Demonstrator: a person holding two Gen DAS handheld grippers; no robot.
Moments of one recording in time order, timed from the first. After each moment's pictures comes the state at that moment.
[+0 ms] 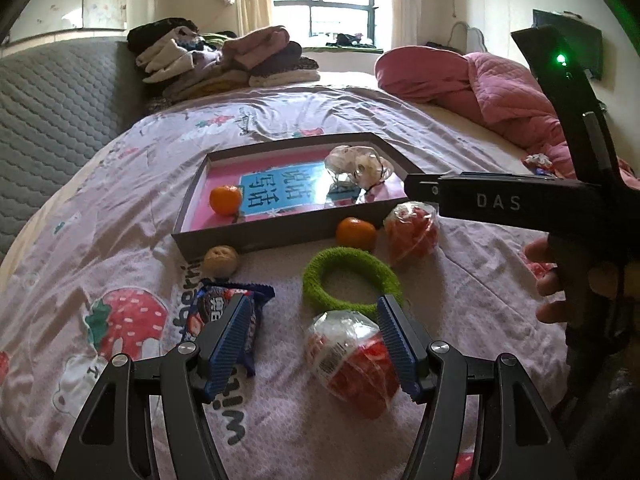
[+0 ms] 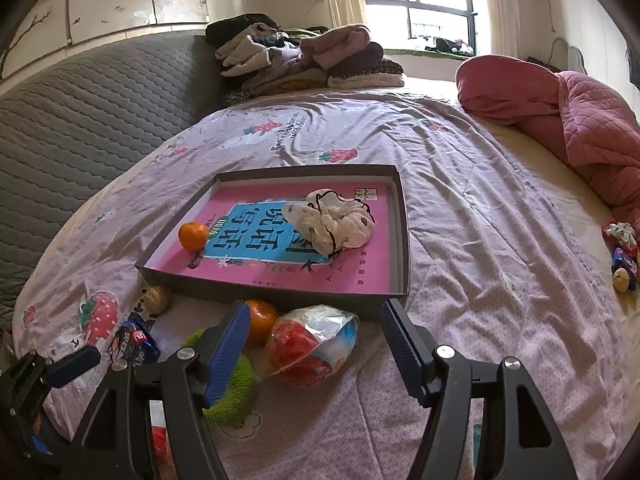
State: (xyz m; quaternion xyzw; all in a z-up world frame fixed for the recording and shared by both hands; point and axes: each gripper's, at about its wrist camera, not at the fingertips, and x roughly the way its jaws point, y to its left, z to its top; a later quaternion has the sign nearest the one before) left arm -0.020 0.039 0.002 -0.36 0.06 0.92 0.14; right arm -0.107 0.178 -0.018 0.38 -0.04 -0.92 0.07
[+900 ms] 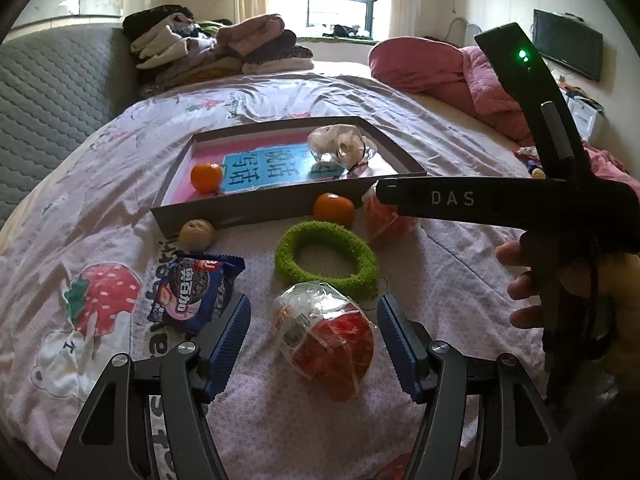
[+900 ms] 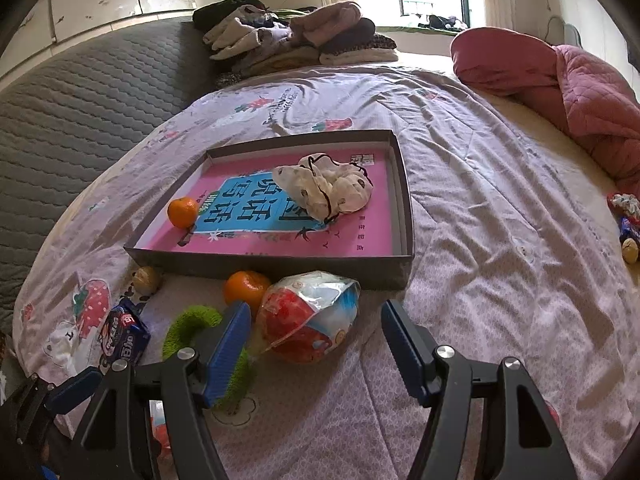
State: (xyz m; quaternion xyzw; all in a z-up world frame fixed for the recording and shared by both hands) left arm -0.013 0.050 -0.015 -0.38 0.05 0.91 0.14; right arm -0.109 0.177 -0.042 0.41 -0.05 -0.91 0.06
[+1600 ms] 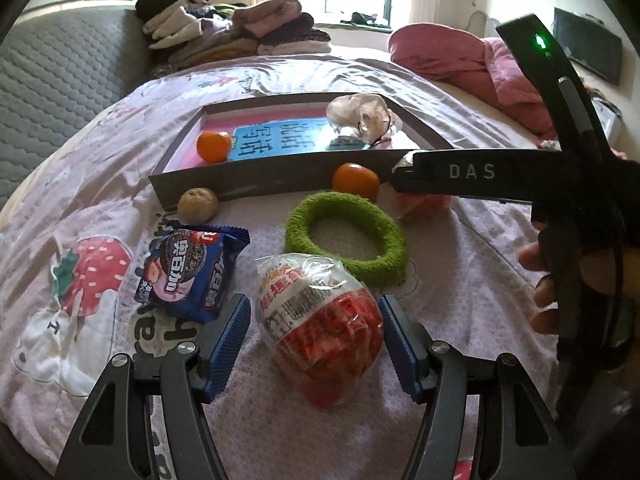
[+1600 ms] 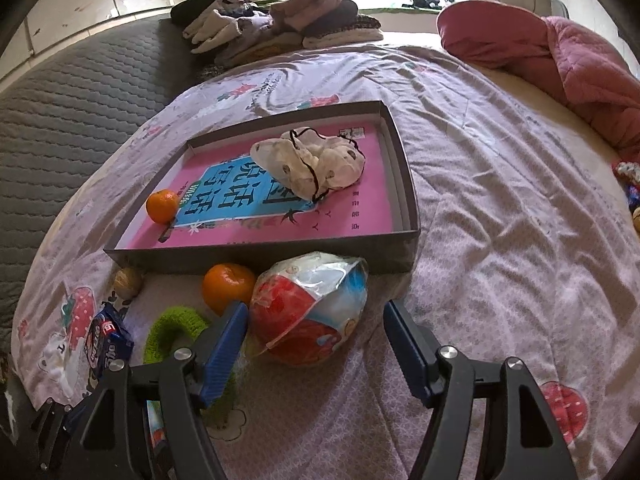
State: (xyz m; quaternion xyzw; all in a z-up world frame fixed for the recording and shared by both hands) left arm -0.027 0.047 -0.044 -0.40 0.03 0.91 0.12; right arm -0.126 0.183 -0.066 0.44 -0.09 -0.89 0.05
